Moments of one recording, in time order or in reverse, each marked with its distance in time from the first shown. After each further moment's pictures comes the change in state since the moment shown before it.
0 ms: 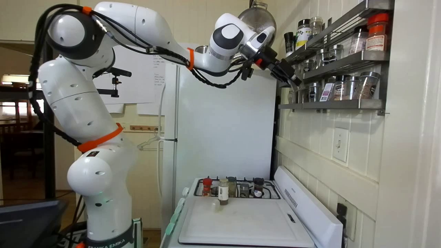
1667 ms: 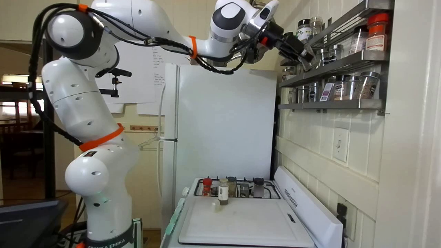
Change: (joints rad) arm -0.057 0.019 -0.021 0.136 -0.001 -0.032 0.011
